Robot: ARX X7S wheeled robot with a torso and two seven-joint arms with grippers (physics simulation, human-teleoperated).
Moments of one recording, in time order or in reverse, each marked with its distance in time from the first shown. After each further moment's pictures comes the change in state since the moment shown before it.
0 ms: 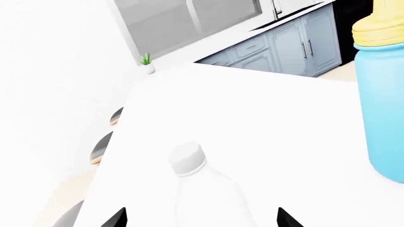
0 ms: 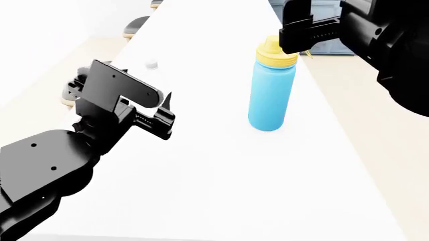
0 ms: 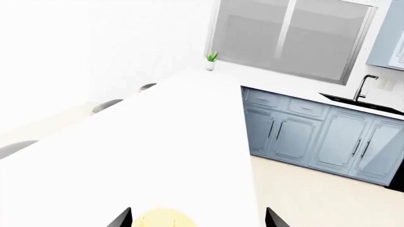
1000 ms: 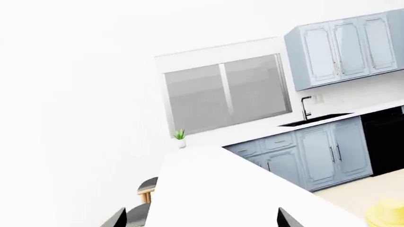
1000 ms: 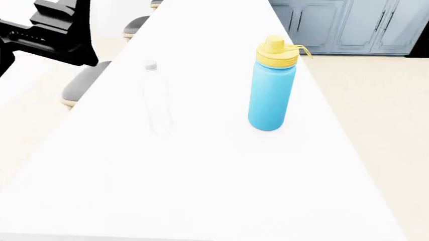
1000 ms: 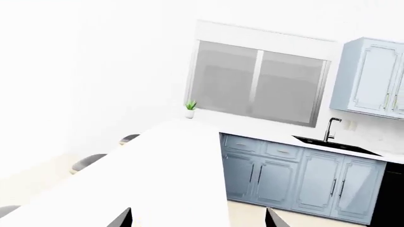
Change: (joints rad) left arm -0.263 -0.211 -0.402 0.209 -0.623 -0.104 -0.298; right arm 0.222 0.023 0.049 -0.037 0.148 0.025 0.175
